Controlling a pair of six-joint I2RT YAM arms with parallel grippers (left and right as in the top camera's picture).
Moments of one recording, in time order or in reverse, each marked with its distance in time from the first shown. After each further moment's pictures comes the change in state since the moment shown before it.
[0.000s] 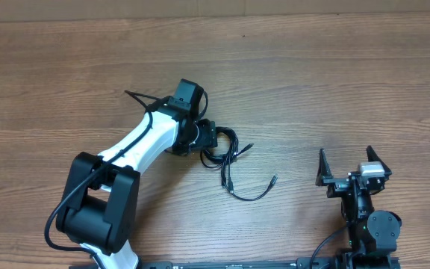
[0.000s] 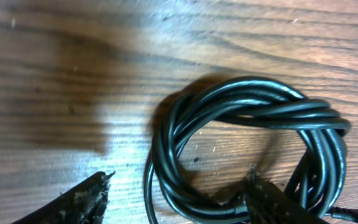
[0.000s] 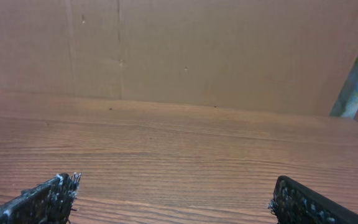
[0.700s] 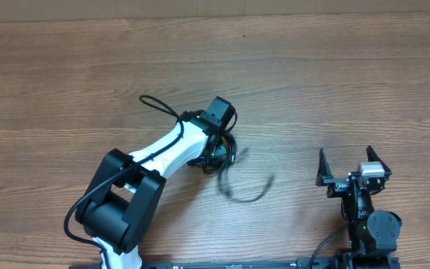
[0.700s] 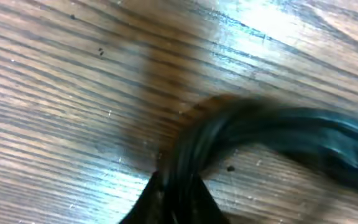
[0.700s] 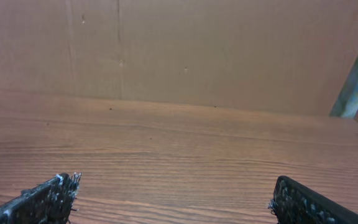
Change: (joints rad) left arm -0.190 0.059 0.005 -0.042 -0.334 -0.340; right arm 0.000 0.000 0.000 0.000 0.000 0.000
